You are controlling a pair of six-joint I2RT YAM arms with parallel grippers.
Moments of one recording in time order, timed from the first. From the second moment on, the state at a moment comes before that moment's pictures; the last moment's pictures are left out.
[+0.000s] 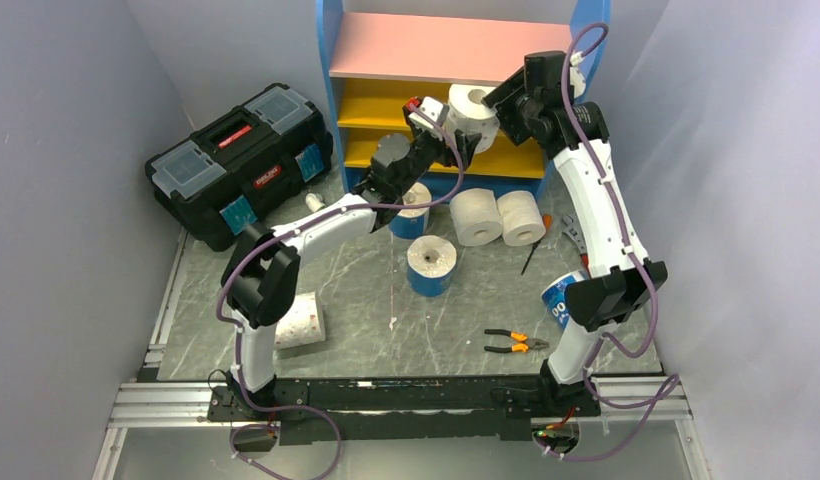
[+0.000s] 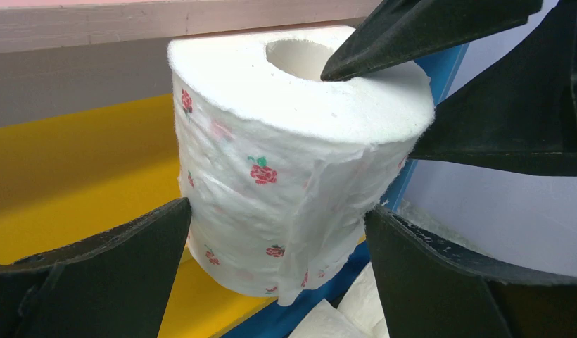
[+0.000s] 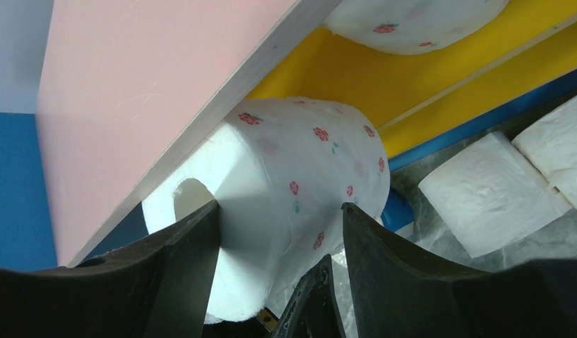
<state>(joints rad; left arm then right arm) -0.72 1.96 1.59 0.62 -0.01 -0.09 0.27 1.77 2.16 -0.92 0.17 1.05</state>
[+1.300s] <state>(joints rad) -0.67 2.01 1.67 0.64 -0.03 -0.10 0.24 0.98 1.21 -0.48 0.06 0.89</state>
